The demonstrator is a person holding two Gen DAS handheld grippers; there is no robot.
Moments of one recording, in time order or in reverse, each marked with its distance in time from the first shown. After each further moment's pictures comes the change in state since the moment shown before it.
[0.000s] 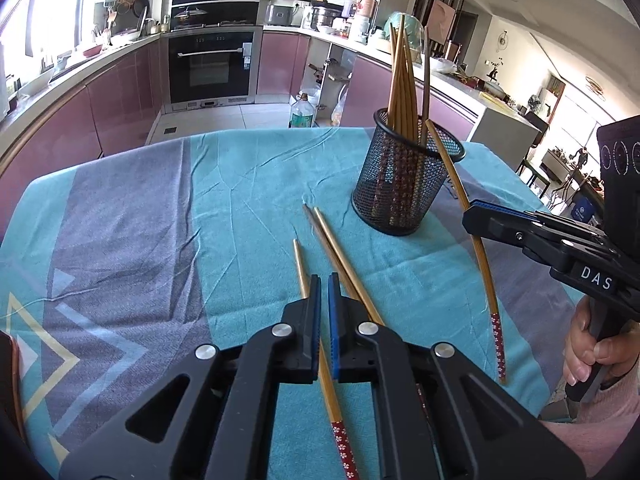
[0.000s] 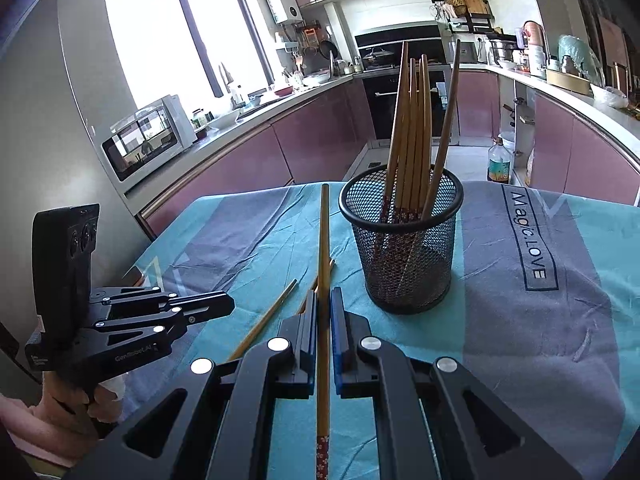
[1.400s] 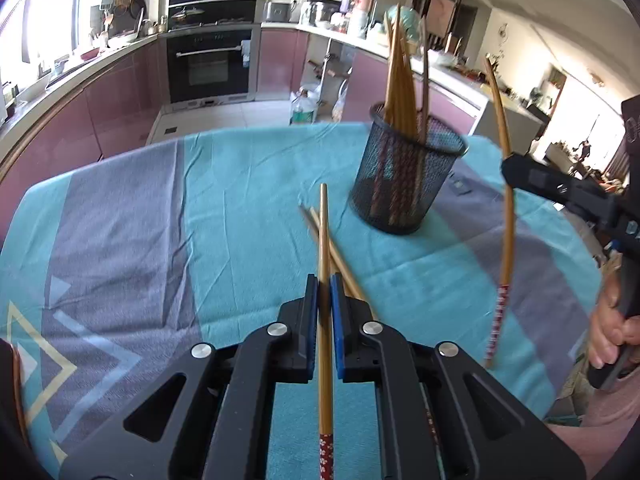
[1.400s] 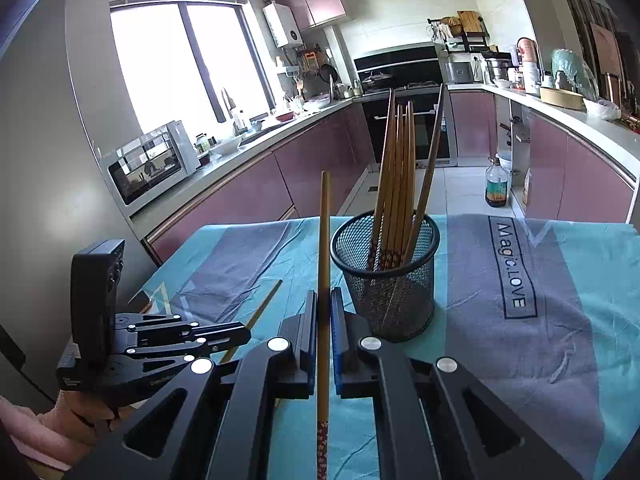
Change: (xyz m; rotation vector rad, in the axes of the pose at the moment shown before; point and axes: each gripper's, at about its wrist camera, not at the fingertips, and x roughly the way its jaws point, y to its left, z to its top) left arm 0.012 -0.005 0.012 0.015 0.008 0.000; right arm -0.026 -0.003 0.014 0.005 -0.093 0.004
